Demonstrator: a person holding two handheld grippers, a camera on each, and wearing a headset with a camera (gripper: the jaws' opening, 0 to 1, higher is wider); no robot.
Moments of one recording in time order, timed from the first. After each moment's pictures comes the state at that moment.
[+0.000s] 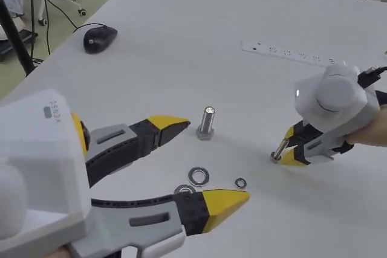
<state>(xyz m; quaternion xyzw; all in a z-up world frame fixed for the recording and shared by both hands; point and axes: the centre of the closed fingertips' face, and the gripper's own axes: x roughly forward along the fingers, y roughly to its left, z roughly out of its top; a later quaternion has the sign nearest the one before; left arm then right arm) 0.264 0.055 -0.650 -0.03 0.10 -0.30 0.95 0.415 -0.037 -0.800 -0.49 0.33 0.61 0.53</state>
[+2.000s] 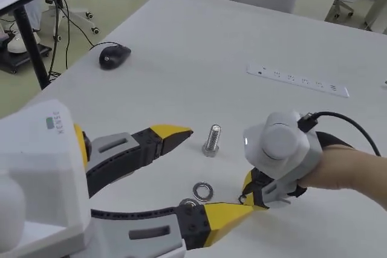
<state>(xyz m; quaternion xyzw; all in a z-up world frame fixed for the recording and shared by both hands) 0.251 0.059 -0.631 -0.02 0.07 -0.29 0.95 0.343 0.015 -0.826 -0.51 0.31 0.67 0.44</state>
